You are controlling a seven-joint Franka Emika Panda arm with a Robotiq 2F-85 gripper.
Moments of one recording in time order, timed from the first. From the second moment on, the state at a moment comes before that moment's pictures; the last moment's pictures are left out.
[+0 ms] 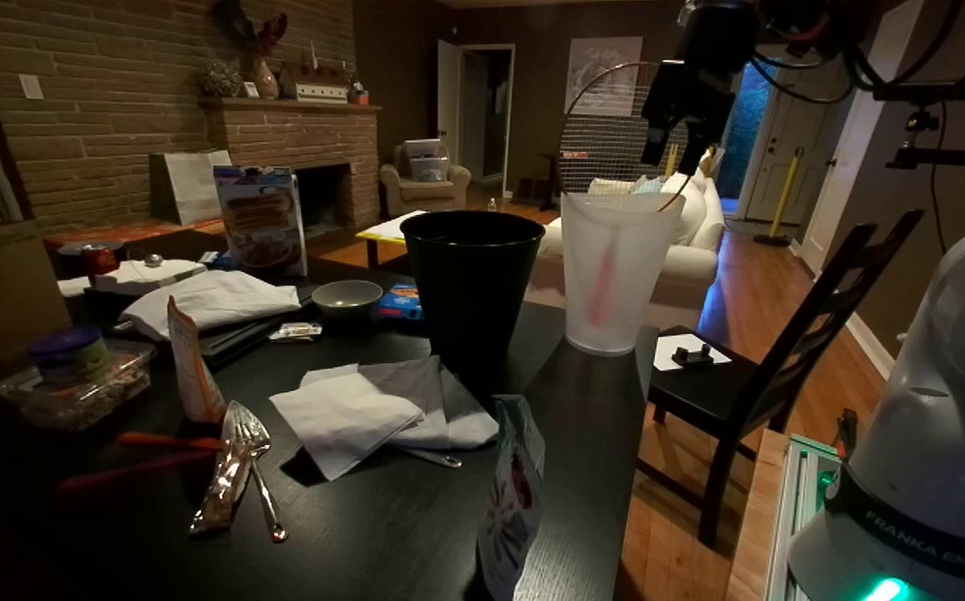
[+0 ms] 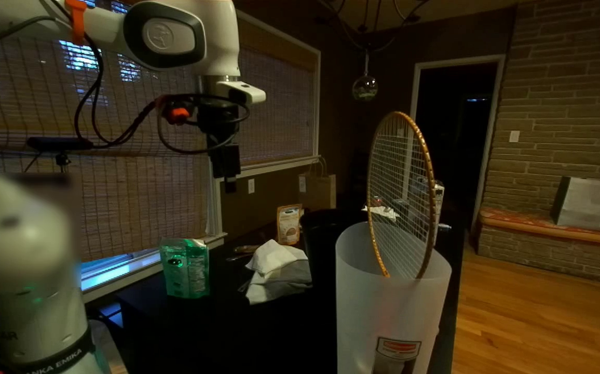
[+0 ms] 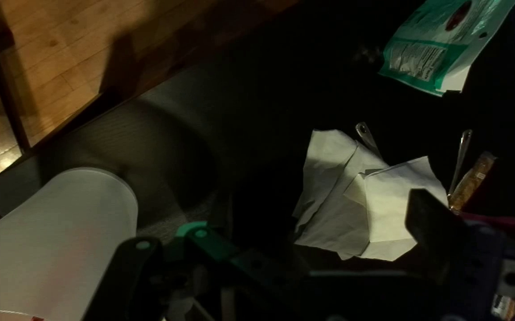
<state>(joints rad) -0.13 -0.85 -0.21 -2.50 0.00 1.75 0.01</state>
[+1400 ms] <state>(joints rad) -0.27 -0.53 -0.41 -1.92 0.09 1.90 0.17</state>
